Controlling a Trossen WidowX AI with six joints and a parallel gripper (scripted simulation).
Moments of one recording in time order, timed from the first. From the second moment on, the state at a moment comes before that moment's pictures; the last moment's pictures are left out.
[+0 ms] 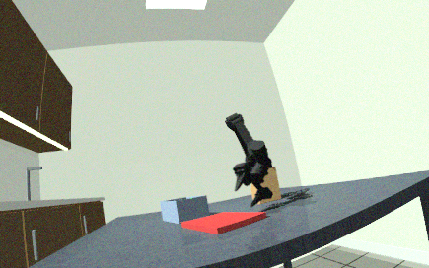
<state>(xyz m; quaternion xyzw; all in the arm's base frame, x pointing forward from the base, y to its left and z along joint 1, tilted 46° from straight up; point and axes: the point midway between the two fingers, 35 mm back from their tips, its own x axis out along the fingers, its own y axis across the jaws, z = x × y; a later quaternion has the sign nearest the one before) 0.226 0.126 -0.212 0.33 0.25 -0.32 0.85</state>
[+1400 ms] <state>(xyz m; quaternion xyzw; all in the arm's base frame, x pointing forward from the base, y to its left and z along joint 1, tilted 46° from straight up) 0.184 0.151 -0.171 0.32 0.25 -0.32 0.85</state>
